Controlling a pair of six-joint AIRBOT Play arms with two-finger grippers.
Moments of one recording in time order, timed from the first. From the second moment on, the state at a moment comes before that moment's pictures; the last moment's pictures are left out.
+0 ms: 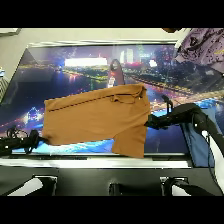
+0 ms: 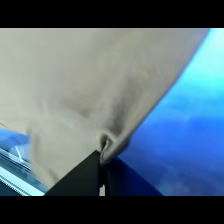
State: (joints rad) left arm 0.73 -1.21 0.54 0.83 -1.12 -1.26; right arm -0.08 -1.31 0.86 2.31 -1.14 -1.91
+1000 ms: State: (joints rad) left arm 0.33 -0.88 1.98 1.37 -1.25 -1.69; right arm 0.00 -0.93 2.14 1.97 -1.23 -1.59
